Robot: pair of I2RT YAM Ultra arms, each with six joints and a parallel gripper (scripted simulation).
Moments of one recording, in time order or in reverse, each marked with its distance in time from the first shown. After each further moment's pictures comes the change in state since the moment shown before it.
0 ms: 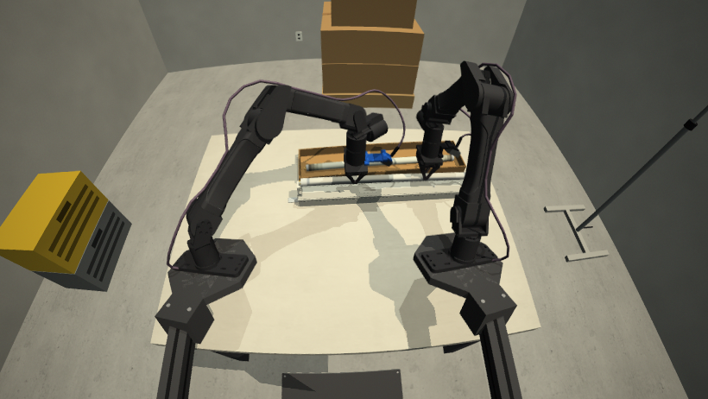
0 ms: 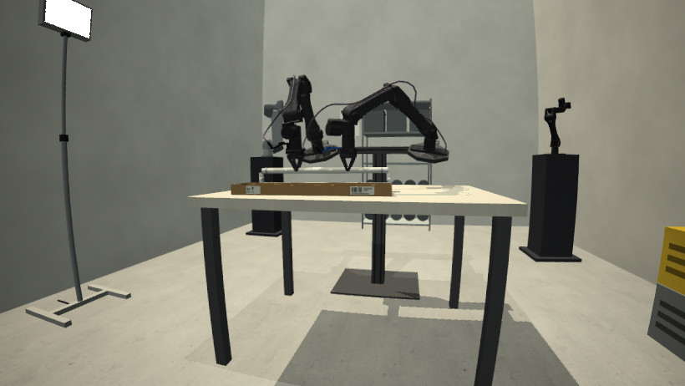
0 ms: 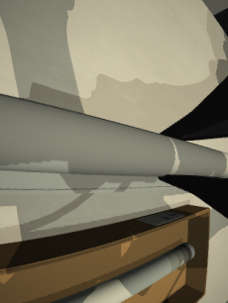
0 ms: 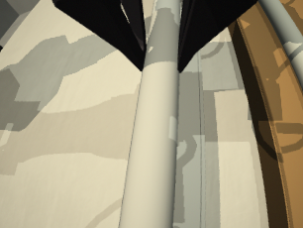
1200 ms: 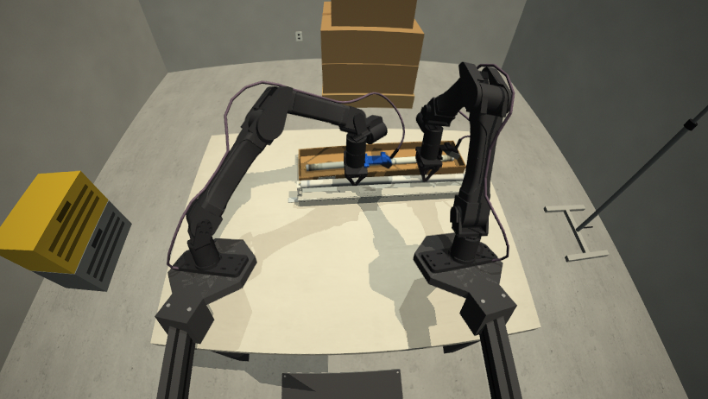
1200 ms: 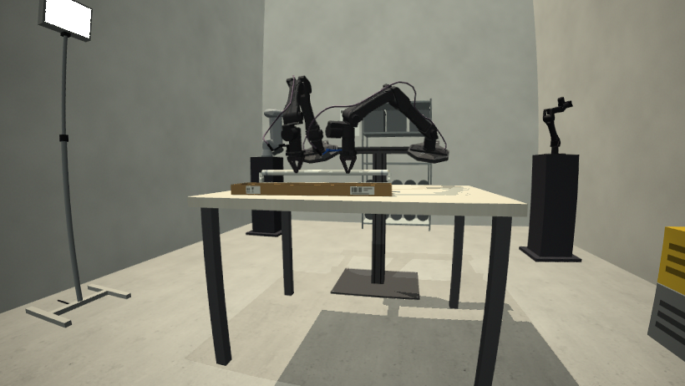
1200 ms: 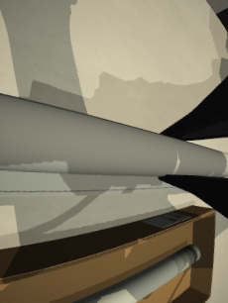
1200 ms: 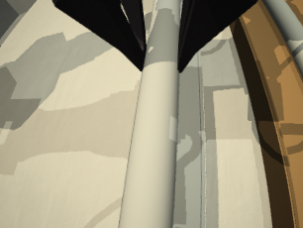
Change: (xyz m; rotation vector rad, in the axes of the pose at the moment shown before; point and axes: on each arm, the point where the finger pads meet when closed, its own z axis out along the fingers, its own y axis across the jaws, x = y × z) left arm 0.000 0.000 0.010 0.001 0.001 0.000; right arm 0.000 0.001 0.009 0.000 0.001 0.000
